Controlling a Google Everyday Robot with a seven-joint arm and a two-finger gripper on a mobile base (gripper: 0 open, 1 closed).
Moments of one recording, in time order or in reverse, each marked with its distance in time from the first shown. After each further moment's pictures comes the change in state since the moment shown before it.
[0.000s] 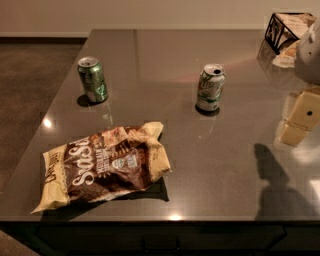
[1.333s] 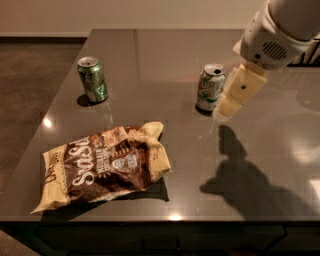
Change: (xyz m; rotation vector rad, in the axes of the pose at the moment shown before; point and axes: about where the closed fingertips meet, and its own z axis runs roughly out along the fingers) arm -0.081 -0.034 0.025 0.001 -0.162 0.122
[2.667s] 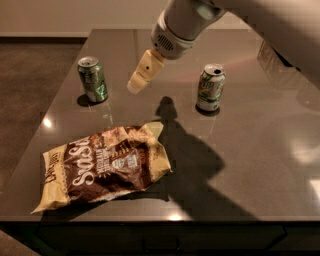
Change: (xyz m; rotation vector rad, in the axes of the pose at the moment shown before) arm -0.148 -0.041 0.107 0.025 -0.130 0.182
